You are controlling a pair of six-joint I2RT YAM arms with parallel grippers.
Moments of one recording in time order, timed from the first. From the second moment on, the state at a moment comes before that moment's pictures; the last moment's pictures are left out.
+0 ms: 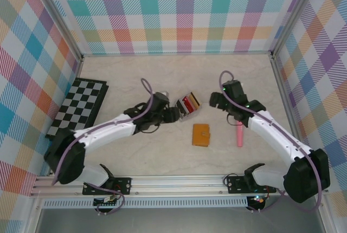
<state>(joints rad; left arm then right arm) -0.72 1.39 0.91 -0.30 -0.11 -0.72 0.38 1.21 0.91 -0.53 0.30 0.52</state>
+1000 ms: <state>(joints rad) -0.24 1.44 0.41 0.54 -0.48 -0.08 0.06 1.52 0.37 0.69 0.04 0.06</state>
